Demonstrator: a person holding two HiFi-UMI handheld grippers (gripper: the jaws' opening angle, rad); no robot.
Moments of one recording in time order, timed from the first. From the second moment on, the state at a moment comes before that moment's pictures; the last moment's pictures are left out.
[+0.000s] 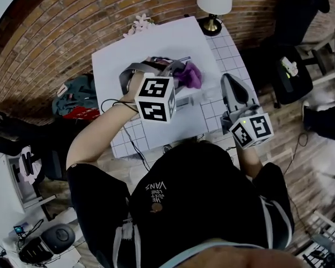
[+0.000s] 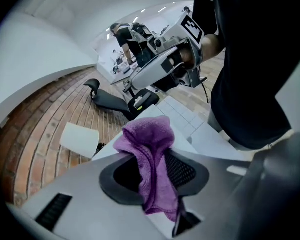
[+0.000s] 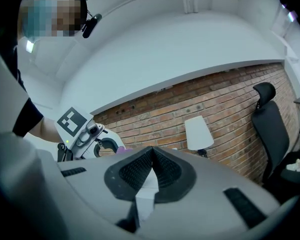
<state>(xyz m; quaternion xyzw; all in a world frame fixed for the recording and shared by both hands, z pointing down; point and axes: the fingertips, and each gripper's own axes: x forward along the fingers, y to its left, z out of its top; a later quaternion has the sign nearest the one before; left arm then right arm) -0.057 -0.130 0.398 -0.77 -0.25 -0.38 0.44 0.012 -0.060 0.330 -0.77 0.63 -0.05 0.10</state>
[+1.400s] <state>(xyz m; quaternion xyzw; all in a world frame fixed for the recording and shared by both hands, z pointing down) -0.154 -0.191 0.309 -0.95 -0.14 -0.19 0.21 -0.088 -0.123 0.312 -0.72 0.68 -0.04 0.10</state>
